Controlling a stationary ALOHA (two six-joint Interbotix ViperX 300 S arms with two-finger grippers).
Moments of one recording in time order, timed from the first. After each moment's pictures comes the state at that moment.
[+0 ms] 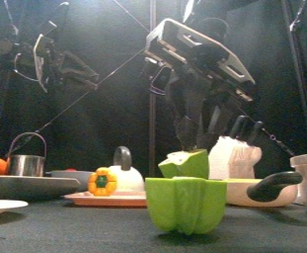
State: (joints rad) left arm 0.27 -0.63 1.16 0.00 -0.49 -0.04; right arm 0.21 0.23 0.22 -0.08 0.86 1.29
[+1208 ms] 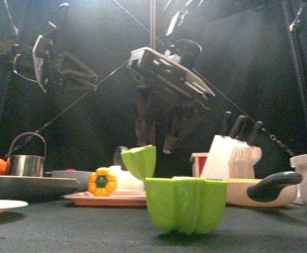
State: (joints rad) left arm 0.27 -0.63 1.17 0.00 -0.49 -0.04; right arm 0.12 0.23 0.18 -0.37 0.81 1.23
